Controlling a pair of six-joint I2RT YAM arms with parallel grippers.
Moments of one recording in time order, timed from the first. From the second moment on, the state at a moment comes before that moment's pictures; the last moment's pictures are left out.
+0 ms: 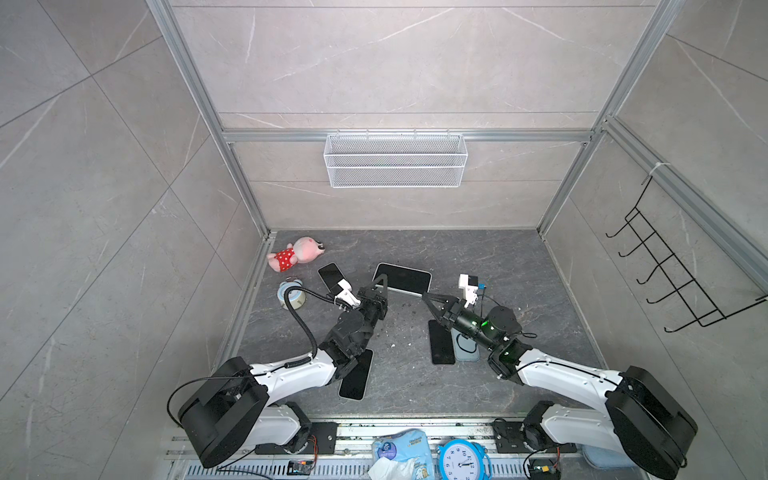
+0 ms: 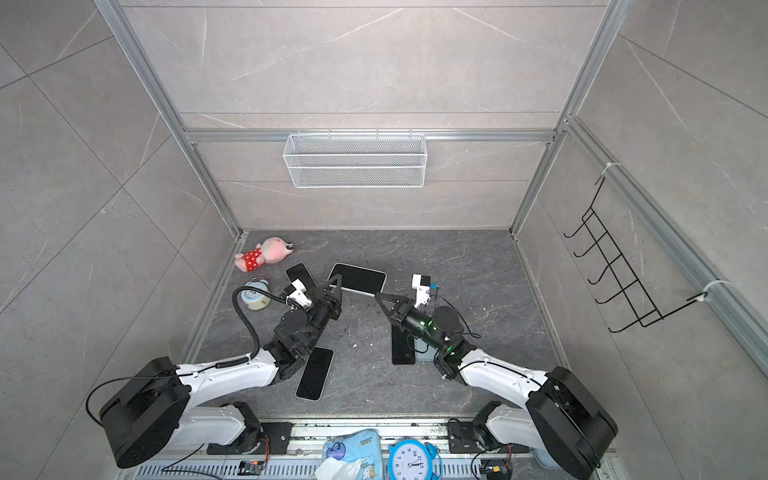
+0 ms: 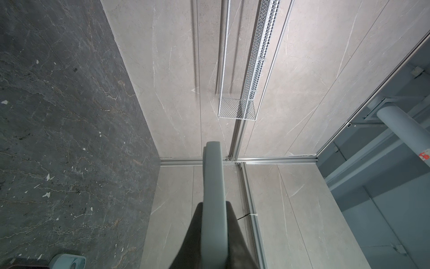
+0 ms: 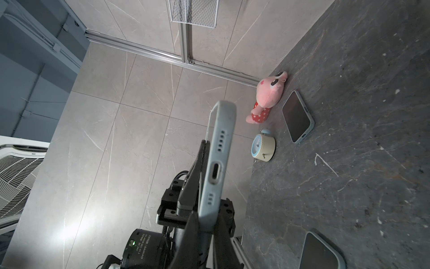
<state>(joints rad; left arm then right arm) -0.82 1.30 0.49 0.93 -0.41 -1.55 0.67 1.24 0.44 0.90 -0.28 1.34</state>
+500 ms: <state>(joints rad) -0.80 1.30 0.55 0.75 -0.33 -1.64 0.68 1.17 0.44 0.77 -0.25 1.02</state>
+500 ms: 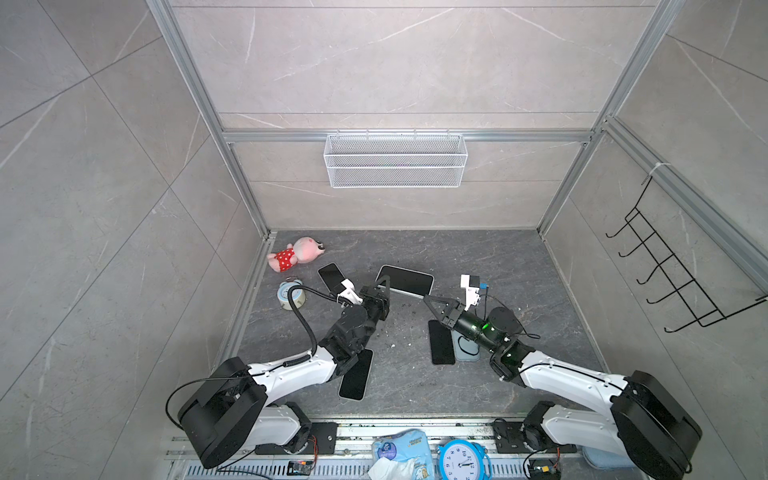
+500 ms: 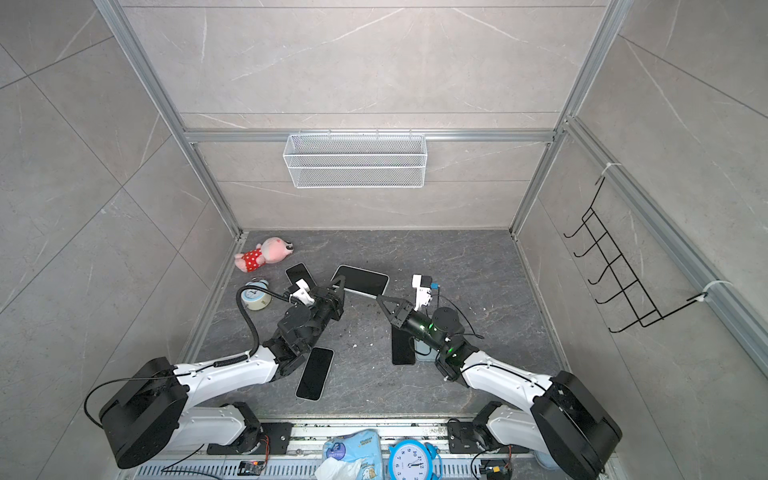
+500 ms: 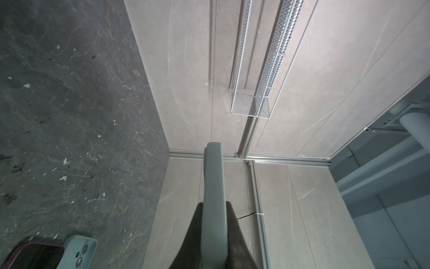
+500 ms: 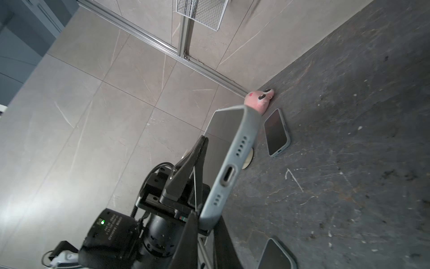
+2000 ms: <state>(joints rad) -0.77 1.28 0.64 0.64 -0.17 -1.66 0.68 1.09 0.46 0.73 -0.31 0.98</state>
